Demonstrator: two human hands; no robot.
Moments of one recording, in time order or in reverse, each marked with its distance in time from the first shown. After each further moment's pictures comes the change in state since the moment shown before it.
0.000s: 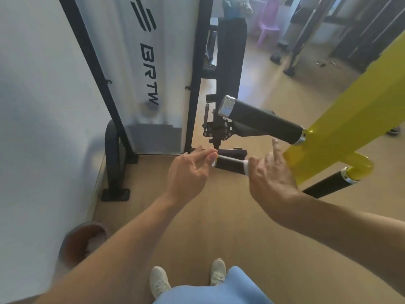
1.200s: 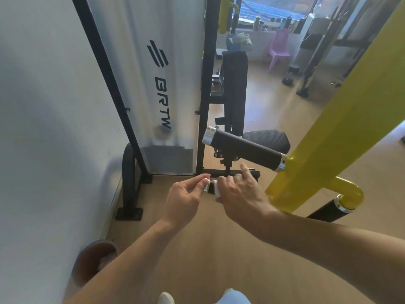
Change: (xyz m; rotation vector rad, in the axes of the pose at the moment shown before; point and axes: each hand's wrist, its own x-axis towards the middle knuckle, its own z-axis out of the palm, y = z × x) left_hand -0.026 0.020 -0.006 -0.199 0.032 -0.152; right_hand 0.011 -0.013 -0.005 0.287 0.241 -0.197
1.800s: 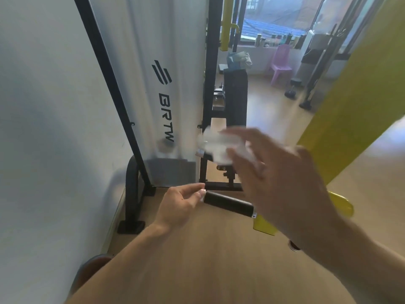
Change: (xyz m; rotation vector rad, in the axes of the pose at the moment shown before) left_hand 0.017 0.017 -0.017 0.114 -0.034 -0.009; right_hand -0.057 0.047 -0.131 0.749 0.815 0.089
